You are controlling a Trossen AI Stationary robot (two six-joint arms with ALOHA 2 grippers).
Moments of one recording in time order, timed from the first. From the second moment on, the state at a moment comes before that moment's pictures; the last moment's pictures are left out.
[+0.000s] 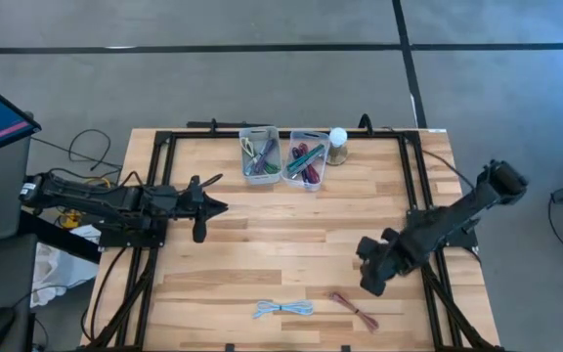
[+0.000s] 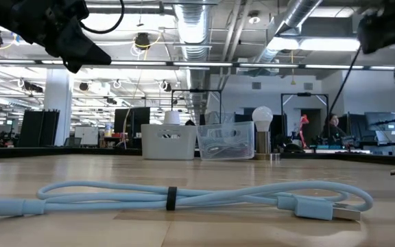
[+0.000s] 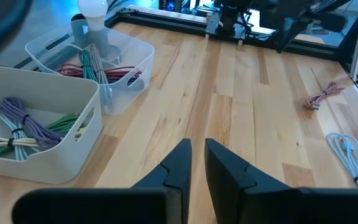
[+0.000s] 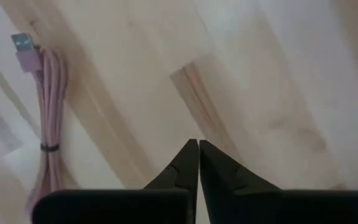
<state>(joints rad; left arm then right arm) -0.14 0.62 0.38 -0.13 -0.29 -0.17 0.61 1.36 0.86 -0.92 0.07 1.12</state>
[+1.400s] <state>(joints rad) -0.14 0.63 0.38 -0.10 -0.29 -0.11 0.58 1.67 1.23 -1.09 0.08 1.42</state>
